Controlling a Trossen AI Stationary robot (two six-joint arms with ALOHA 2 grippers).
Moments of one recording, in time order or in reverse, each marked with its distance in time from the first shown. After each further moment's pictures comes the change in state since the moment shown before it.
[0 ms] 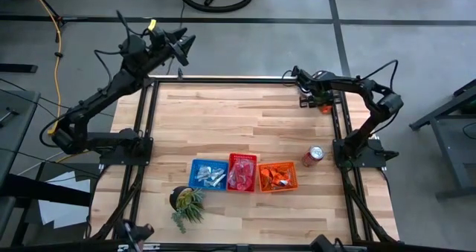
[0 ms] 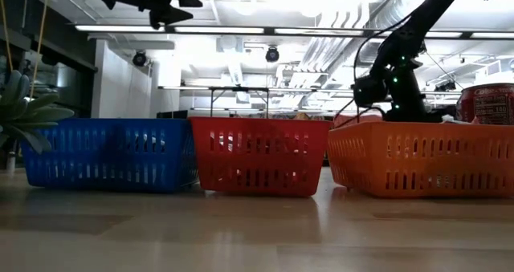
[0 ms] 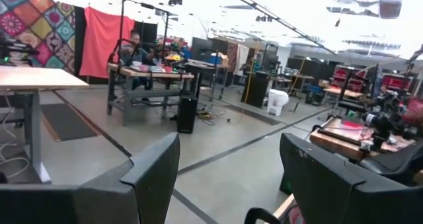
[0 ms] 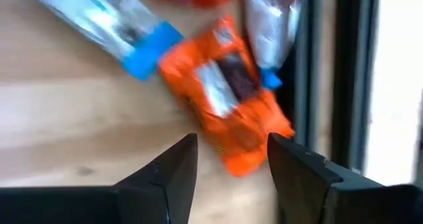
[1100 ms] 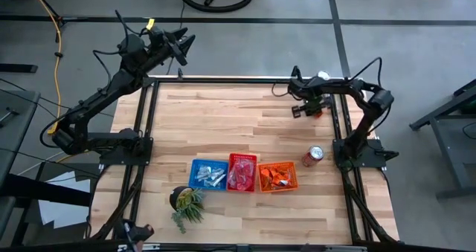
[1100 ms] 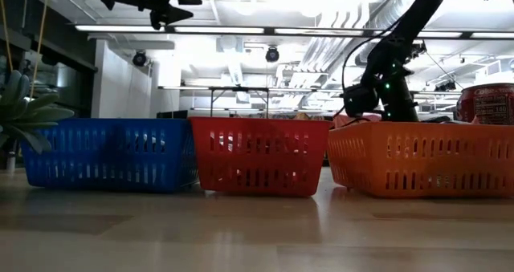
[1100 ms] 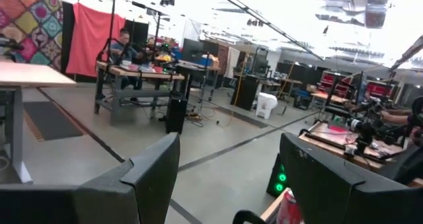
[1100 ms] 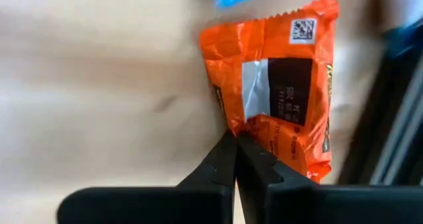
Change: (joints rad) left arm 0.018 0.000 0.000 0.017 0.056 -0.048; right arm 0.113 0.101 0.005 0.023 -0.180 -0.059
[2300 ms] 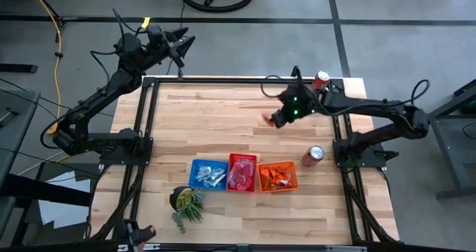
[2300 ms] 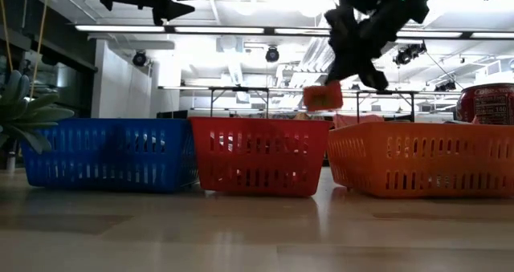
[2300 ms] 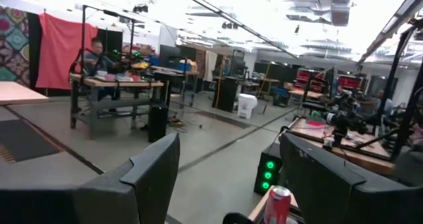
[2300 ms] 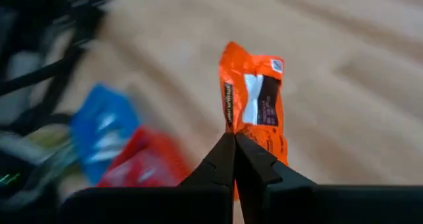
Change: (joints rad) left arm 0.032 0.000 0.001 0.043 0.130 0.024; right arm 0.411 -0.474 -0.002 0.452 -0.449 0.036
